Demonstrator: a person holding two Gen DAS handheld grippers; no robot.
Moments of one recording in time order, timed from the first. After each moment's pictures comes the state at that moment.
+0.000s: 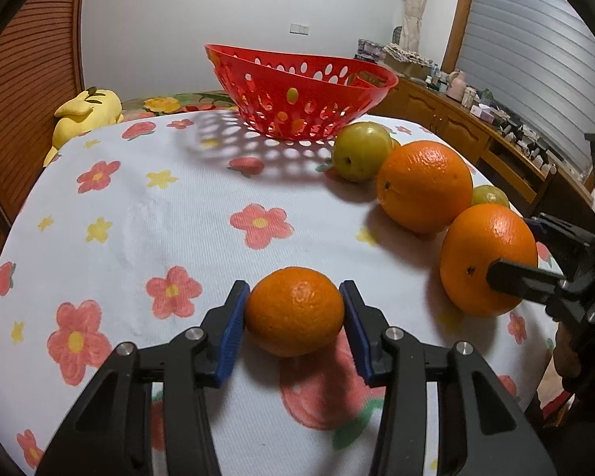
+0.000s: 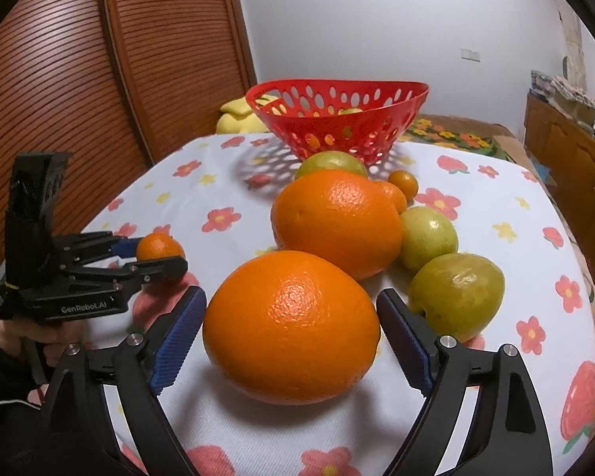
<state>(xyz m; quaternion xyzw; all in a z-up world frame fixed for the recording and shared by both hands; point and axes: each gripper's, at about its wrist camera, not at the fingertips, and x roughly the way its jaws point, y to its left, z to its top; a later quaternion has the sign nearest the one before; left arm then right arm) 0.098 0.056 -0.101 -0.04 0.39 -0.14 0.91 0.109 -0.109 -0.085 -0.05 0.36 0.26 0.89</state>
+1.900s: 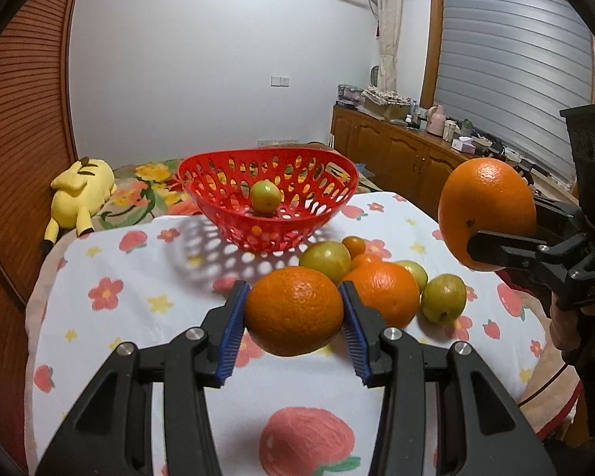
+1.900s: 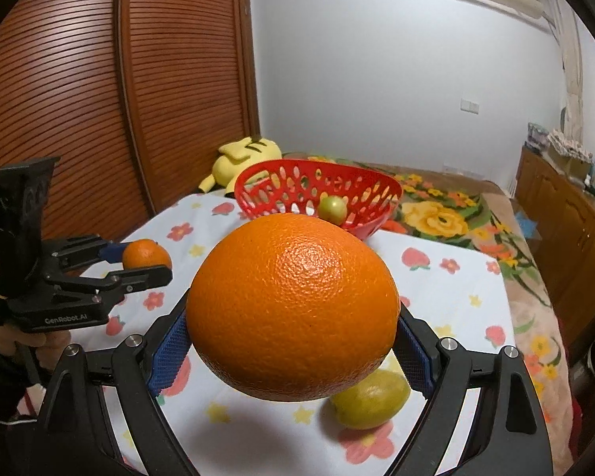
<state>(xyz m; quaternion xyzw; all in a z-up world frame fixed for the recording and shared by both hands) 0.111 0.031 -0.008 -0.01 0.30 -0.15 0.94 0.131 -0.130 0.009 -0.08 0.28 0.26 0.92</state>
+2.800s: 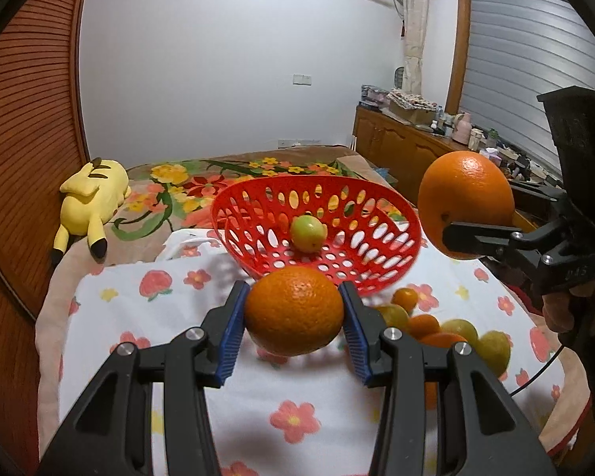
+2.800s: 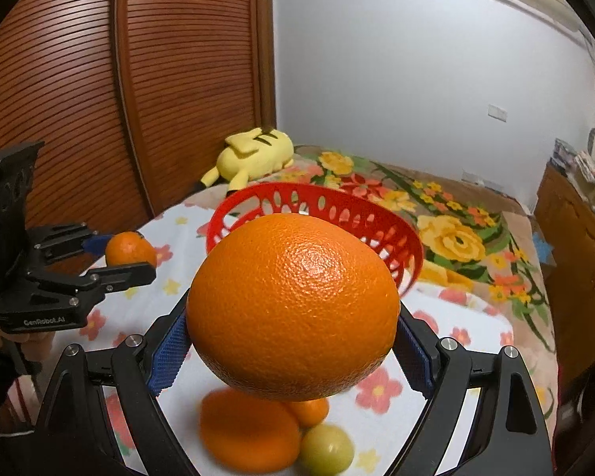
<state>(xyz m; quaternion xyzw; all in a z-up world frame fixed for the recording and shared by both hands) 0.198 0.059 0.015 -0.02 0.31 -0.12 0.94 0.248 -0.094 0.029 -0.11 0.31 0.30 0.90</state>
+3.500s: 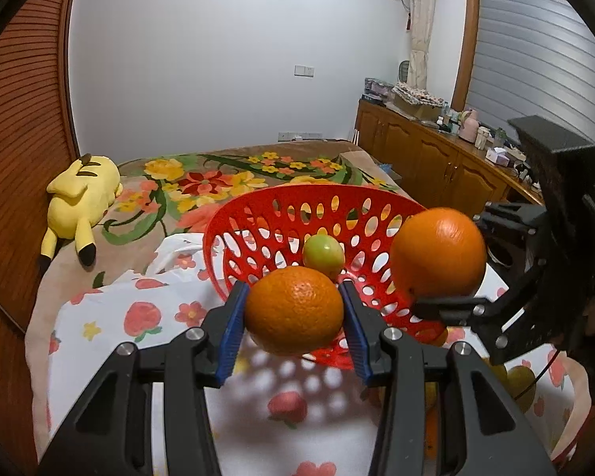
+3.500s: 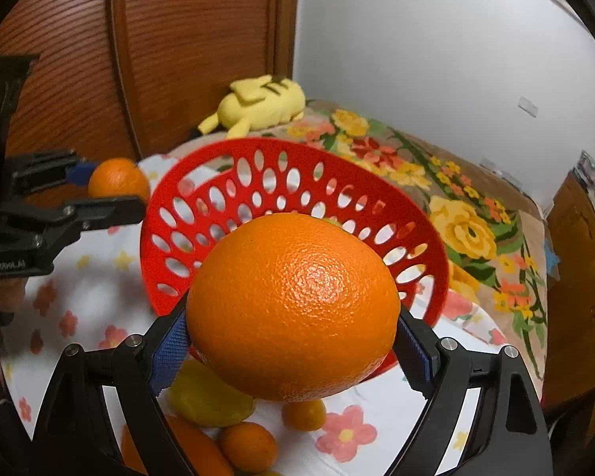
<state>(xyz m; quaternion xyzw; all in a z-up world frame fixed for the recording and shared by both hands) 0.266 0.060 0.002 -0.02 0.33 -0.13 0.94 0.321 -0.067 -0.016 -0.19 0.38 0.32 0.85</state>
